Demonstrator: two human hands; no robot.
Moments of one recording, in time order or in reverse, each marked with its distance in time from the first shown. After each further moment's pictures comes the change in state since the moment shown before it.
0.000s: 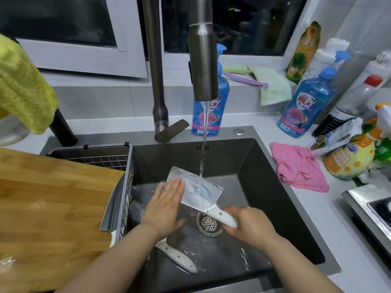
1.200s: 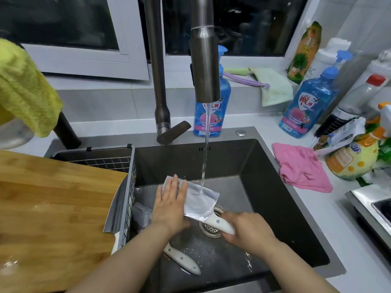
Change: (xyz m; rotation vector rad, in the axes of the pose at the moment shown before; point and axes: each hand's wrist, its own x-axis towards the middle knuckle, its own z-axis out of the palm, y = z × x) left_hand 0.006 0.014 -0.006 -0.047 -0.123 -0.168; right_hand -0.002 -0.009 0.005 -0.074 -0.042 -0.048
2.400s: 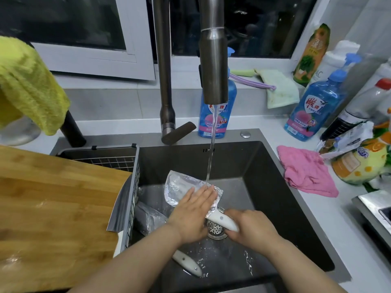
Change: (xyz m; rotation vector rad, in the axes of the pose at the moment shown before) left_hand 0.000 0.017 0.003 0.042 0.001 0.374; right_hand 0.008 0.003 -0.005 -0.005 0.016 -0.029
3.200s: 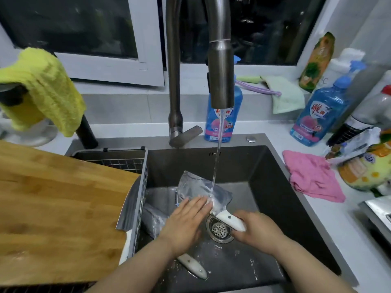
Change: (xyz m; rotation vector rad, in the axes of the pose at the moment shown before) left_hand -0.030 -0.017 0.016 0.089 0.189 0.009; right_hand -0.002 0.003 -0.001 0.215 -0.051 0.090
